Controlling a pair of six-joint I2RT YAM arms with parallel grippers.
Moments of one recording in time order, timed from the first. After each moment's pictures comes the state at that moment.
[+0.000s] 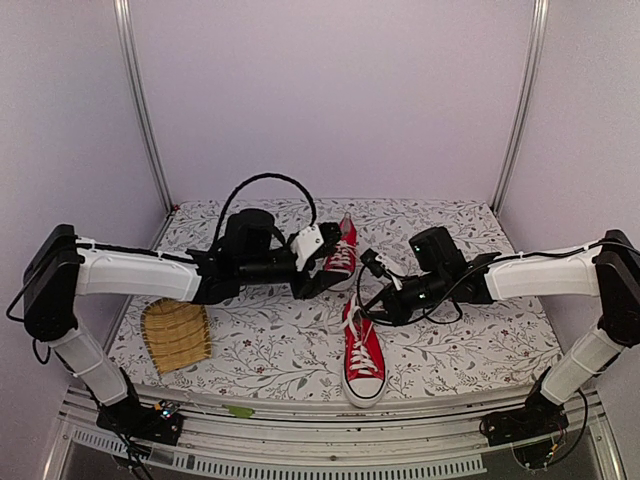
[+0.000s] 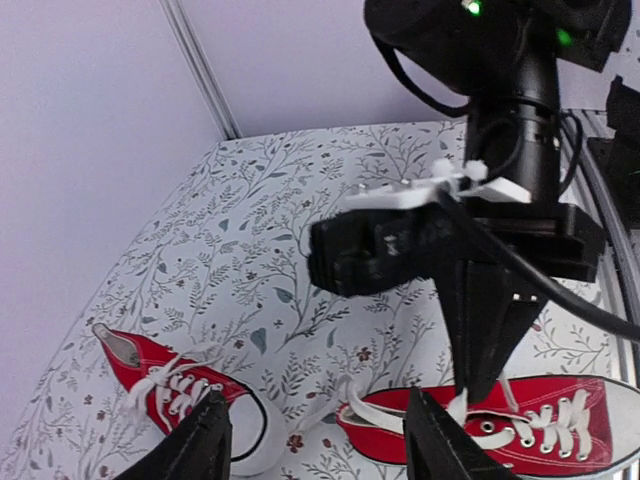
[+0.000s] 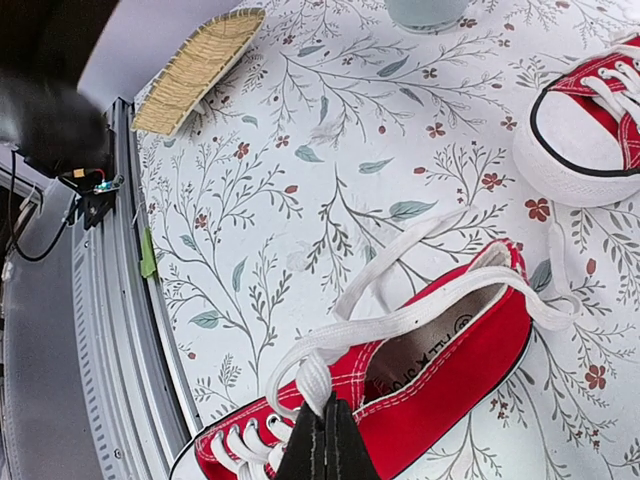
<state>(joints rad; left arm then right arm) -0.88 1.65 1.02 0.33 0.24 0.36 0.75 1.56 0.86 -0.06 -0.53 0.10</state>
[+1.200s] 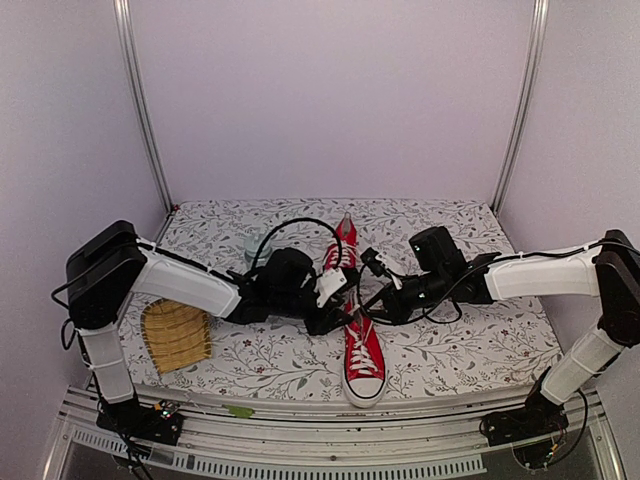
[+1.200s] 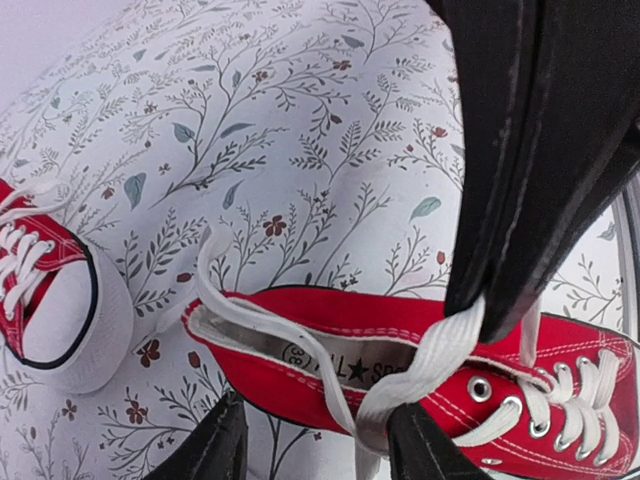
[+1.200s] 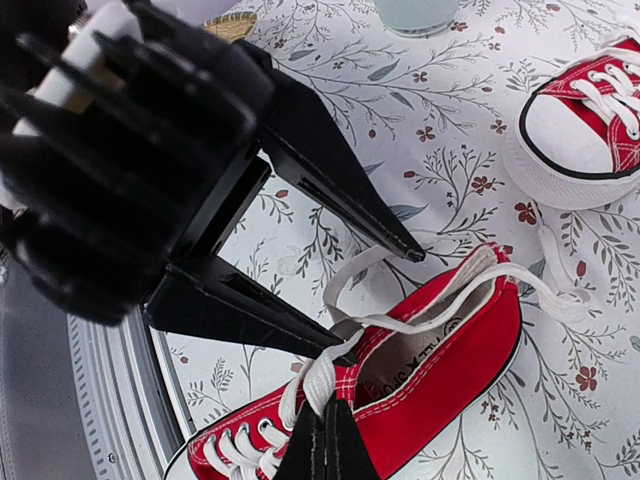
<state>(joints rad) -0.95 1.89 1.01 0.28 0.19 0.17 0.75 1.56 0.86 -0.05 -0.50 0.10</state>
